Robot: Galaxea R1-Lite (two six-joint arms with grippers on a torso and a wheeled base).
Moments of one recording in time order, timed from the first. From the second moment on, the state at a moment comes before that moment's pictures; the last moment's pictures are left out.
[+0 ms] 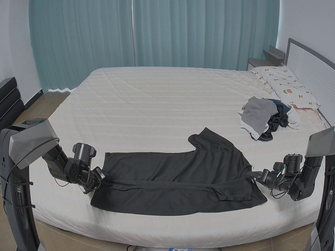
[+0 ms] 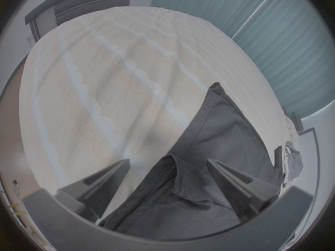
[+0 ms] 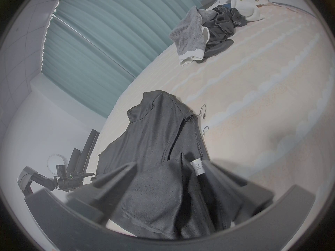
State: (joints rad) left arm -0.10 2.31 -0.92 -0.38 0.04 -0.83; right arm -0.08 2.39 -0.49 -1.29 0.47 0.51
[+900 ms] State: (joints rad) left arm -0.08 2.23 -0.90 -0.42 0.04 -0.88; right arm -0.13 2.32 -0.48 -1.31 0.47 0.62
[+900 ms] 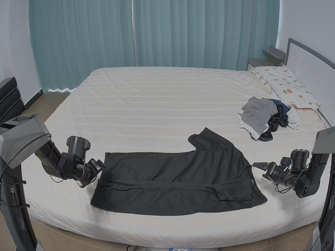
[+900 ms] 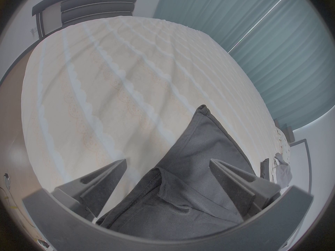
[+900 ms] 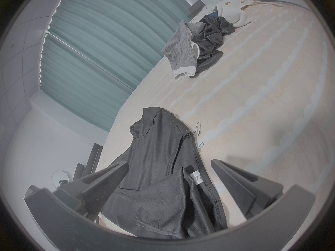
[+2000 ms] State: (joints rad) left arm -0.07 2.33 -1.13 -0.45 0.03 -0.65; right arm -0.12 2.31 -0.47 -1.31 0.47 0.61
